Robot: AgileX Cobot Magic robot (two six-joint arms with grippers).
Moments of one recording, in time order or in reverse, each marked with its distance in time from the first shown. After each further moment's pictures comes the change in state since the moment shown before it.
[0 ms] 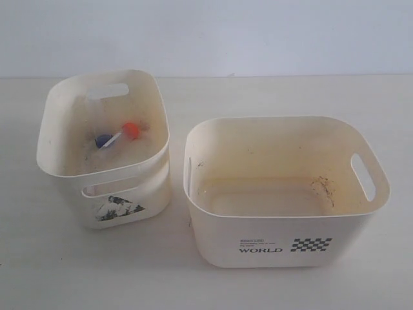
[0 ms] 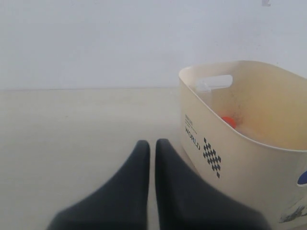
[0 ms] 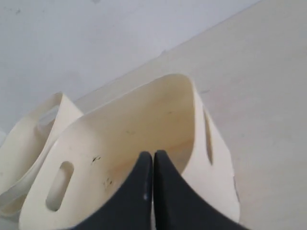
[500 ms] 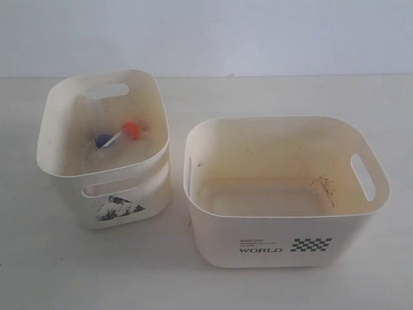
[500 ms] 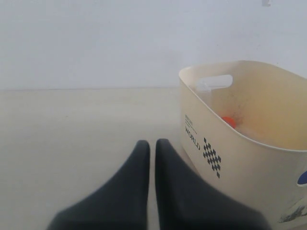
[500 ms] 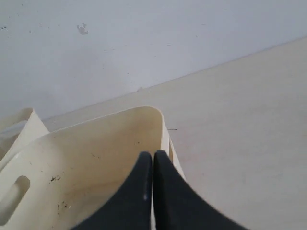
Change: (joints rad) left arm 0.000 0.000 0.000 0.000 0.000 0.000; right arm -0.116 -0.159 0.055 -0.025 -0.004 -0.184
